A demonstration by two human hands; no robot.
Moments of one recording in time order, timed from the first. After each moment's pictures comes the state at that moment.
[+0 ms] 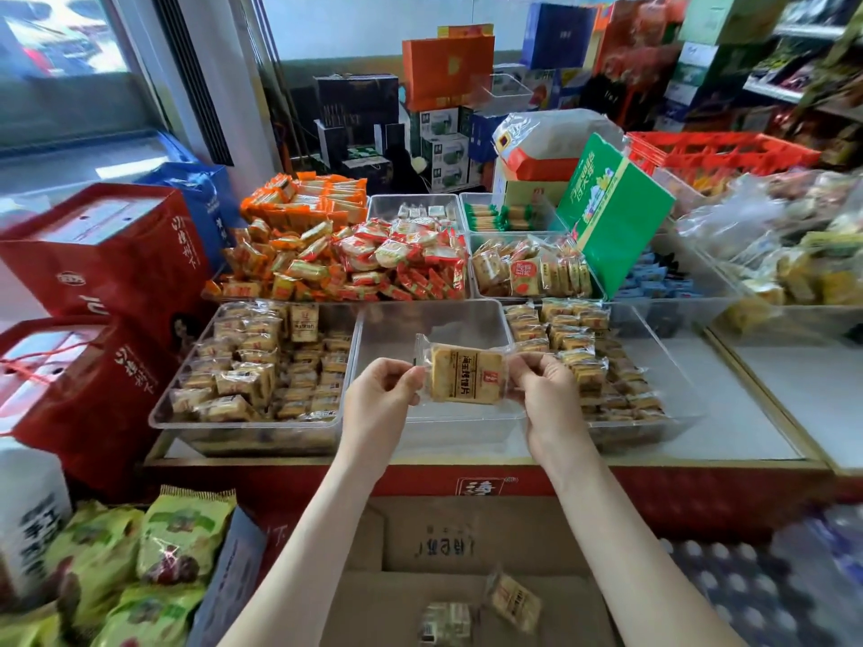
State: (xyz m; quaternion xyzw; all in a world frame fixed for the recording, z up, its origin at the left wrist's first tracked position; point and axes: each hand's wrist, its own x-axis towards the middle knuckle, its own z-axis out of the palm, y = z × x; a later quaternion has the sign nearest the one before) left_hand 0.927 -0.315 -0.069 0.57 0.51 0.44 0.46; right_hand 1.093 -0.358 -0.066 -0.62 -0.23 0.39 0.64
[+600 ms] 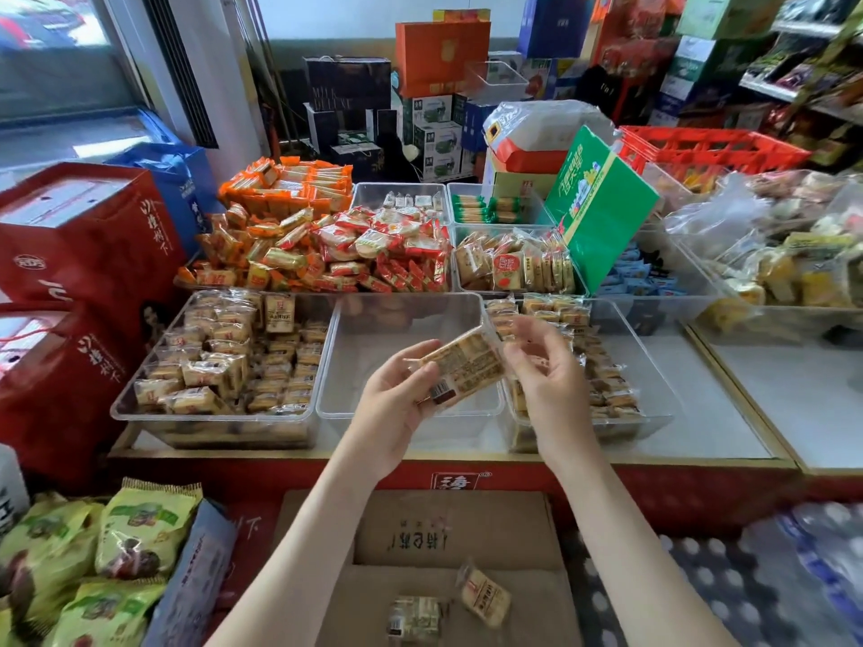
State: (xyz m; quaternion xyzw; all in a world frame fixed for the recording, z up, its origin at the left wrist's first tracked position) left_hand 0.968 -0.326 -0.068 0.40 0.29 0.42 0.76; right_hand 1.122 -0.388 -0.041 -0.62 -0.43 0.27 0.60
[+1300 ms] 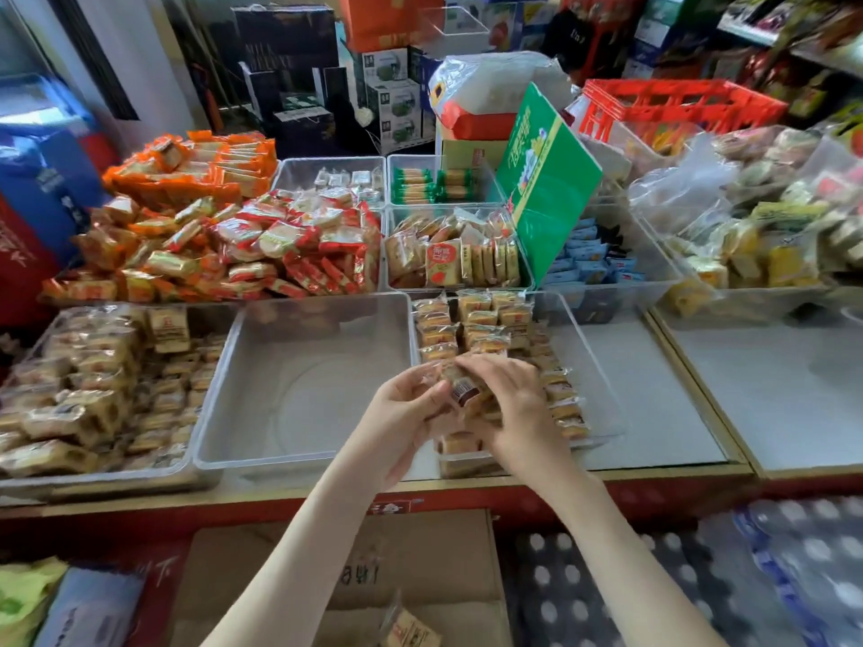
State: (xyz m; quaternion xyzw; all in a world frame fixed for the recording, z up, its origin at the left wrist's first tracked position) left_hand 1.111 -0.295 -0.092 0.39 0.31 0.32 0.81; right_hand 1.264 -0.359 -0.110 -0.66 -0.67 0.08 0.32
